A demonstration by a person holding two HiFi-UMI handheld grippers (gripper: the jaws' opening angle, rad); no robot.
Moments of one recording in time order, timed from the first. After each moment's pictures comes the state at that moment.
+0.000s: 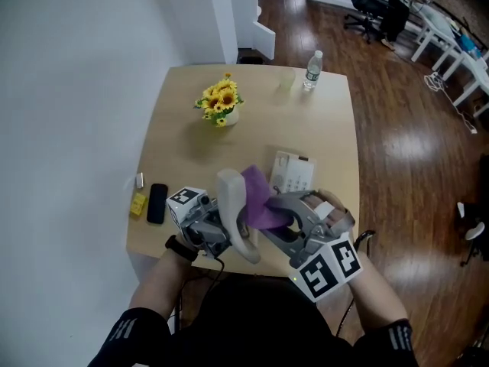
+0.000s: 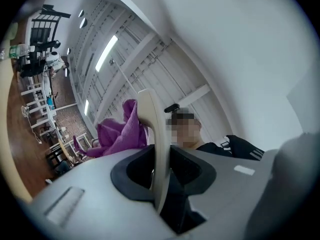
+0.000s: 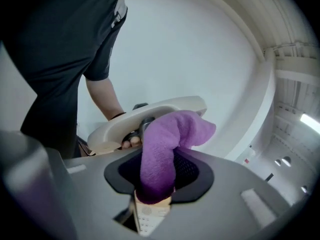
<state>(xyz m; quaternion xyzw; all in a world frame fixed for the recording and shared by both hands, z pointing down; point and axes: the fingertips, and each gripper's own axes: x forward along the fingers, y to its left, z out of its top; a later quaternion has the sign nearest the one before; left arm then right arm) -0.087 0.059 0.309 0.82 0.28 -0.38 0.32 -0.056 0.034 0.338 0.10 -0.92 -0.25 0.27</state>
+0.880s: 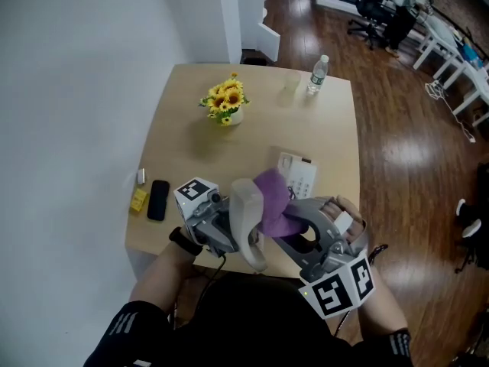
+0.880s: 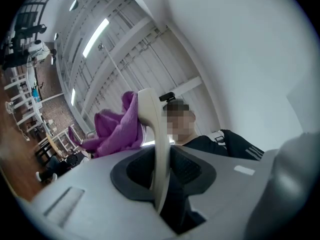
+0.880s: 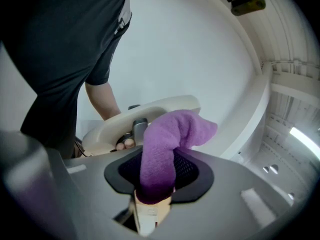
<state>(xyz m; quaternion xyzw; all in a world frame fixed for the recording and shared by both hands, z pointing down) -0.080 0.080 0.281 0.82 0.35 -0.35 0.28 -0.048 0.045 0.302 0.14 -0.91 -0.29 0.26</state>
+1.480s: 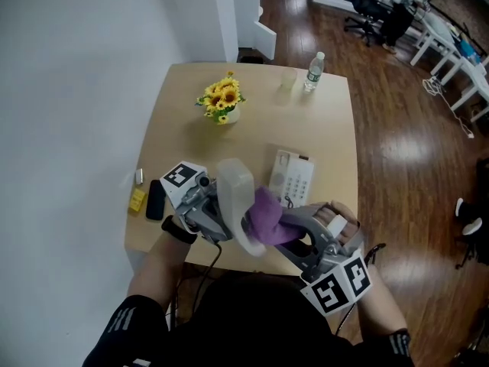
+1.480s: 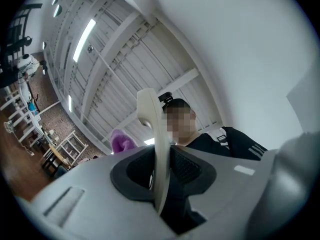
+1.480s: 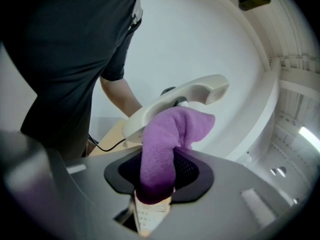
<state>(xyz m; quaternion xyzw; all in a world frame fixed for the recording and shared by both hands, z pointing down) -0.086 0.065 0.250 0.85 0.34 -0.34 0.23 -0.039 0.065 0.335 0.10 -0.91 -0.28 0.29</state>
